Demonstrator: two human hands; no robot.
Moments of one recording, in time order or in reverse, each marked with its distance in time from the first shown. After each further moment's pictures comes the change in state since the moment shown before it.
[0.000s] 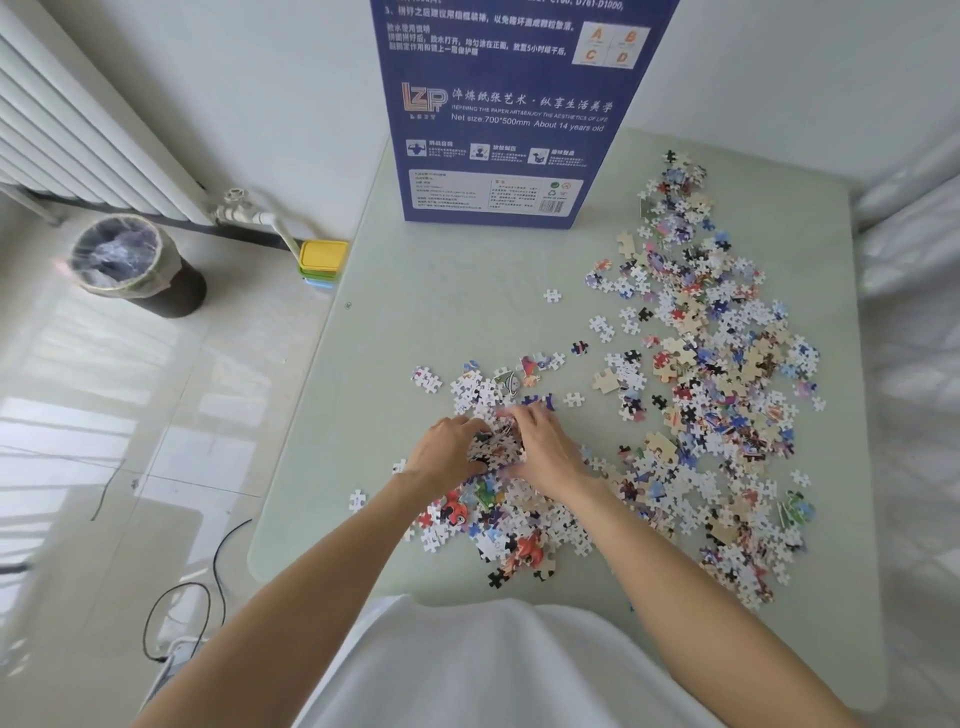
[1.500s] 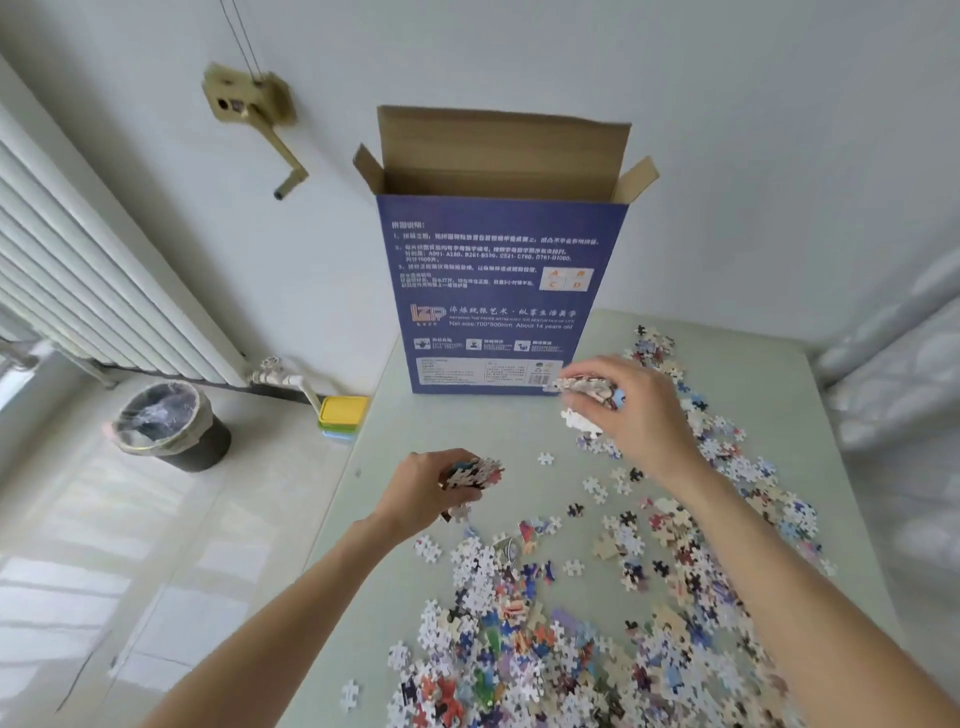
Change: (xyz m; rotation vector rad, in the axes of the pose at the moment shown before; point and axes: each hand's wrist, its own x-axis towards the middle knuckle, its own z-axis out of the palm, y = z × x) left_hand 0.030 0.029 -0.155 -0.181 0.290 0.083; right_hand -0.002 -0.039 -0.265 0.340 0.608 -0.352
